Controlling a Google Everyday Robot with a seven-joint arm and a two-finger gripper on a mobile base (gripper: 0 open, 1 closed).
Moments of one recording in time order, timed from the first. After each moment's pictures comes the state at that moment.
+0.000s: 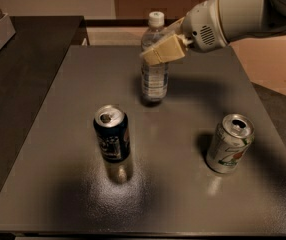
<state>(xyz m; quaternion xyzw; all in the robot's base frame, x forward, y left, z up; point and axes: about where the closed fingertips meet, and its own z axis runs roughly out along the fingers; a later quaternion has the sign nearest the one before) 0.566 -0.038 0.981 -0.48 0.73 0.25 0.42</state>
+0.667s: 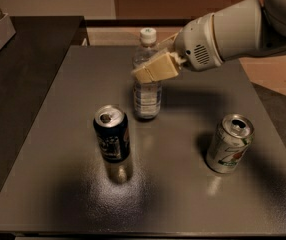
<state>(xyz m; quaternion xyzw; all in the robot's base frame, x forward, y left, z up) 0.522 -0.021 0.970 -0.48 0.73 0.26 0.41</state>
